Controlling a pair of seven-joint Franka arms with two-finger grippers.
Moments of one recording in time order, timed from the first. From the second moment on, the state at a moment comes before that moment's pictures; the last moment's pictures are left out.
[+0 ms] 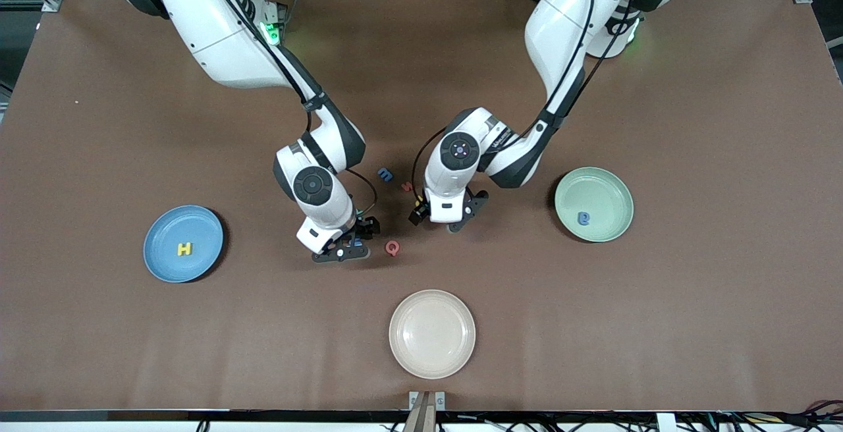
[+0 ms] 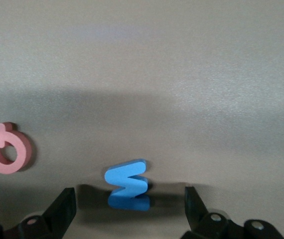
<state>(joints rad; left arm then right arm) -0.64 0.85 -0.16 -1.47 -0.03 2.39 -1.53 0.44 0.78 0.08 -1.61 -0.09 2.43 0.44</state>
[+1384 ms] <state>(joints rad) -0.67 0.91 -0.15 -1.38 -0.03 2.25 -1.45 0.26 0.66 -0.01 -1.57 -0.12 2.22 0.34</state>
